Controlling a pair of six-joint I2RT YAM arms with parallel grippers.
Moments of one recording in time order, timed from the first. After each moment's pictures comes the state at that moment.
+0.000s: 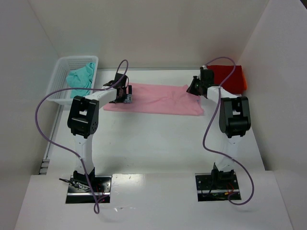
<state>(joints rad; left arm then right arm) -0.25 2.12 1.55 -0.41 -0.20 -0.27 0.06 1.99 1.38 -0.07 -0.18 0.43</state>
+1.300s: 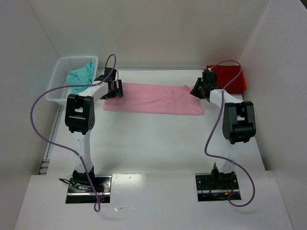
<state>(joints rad) -0.13 2.19 1.68 -0.49 -0.20 -0.27 0.07 1.90 1.28 -0.11 -0.06 0.53</state>
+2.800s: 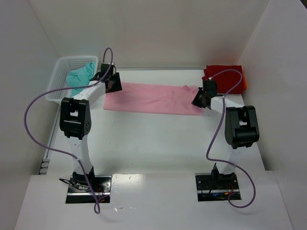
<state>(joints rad) -0.13 2.05 1.61 -0.35 -0.06 -0.30 0.07 1.80 1.09 -0.09 -0.06 0.55</state>
